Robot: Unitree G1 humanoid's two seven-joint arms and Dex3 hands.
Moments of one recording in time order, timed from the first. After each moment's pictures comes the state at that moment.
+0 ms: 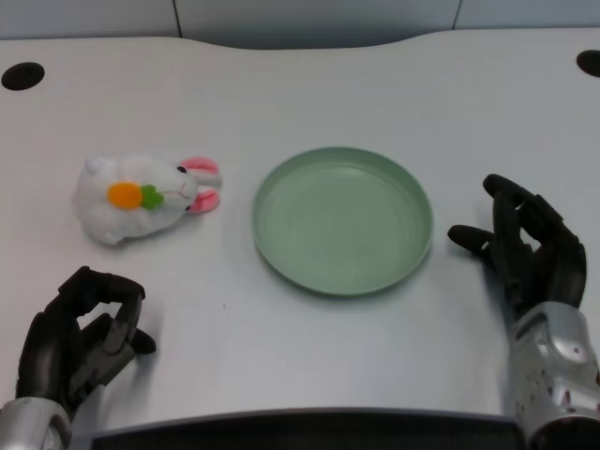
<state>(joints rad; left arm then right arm) 0.08 0.16 0.16 0.15 -0.11 0.07 -0.13 -0.40 -0.05 -0.32 0.80 0.22 -0.21 -0.04</state>
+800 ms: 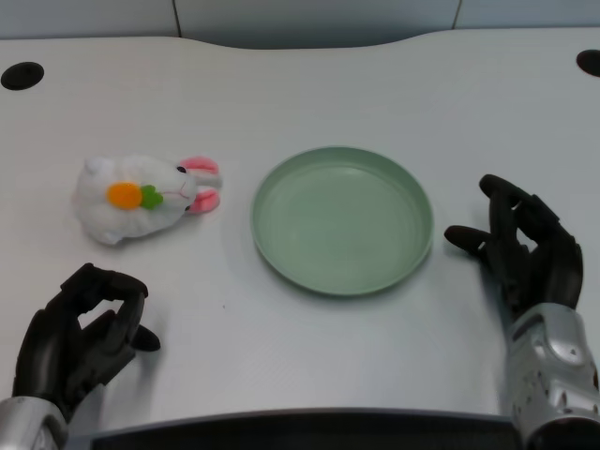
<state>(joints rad) 0.10 0.17 0.17 0.08 -0.15 0.06 -0.21 -0.40 -0.05 -0.31 0.82 0.22 -0.23 -0.04</state>
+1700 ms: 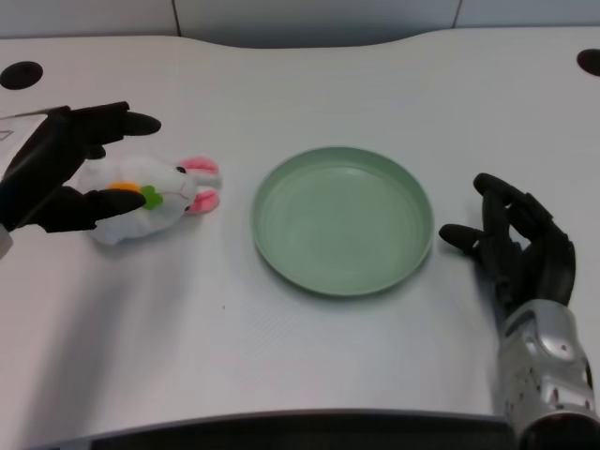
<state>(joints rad) -0.27 0.65 -0.03 -0.13 0.54 0.03 -0.33 -0.42 -0.03 -0.31 0.83 0.20 -0.23 -0.06</state>
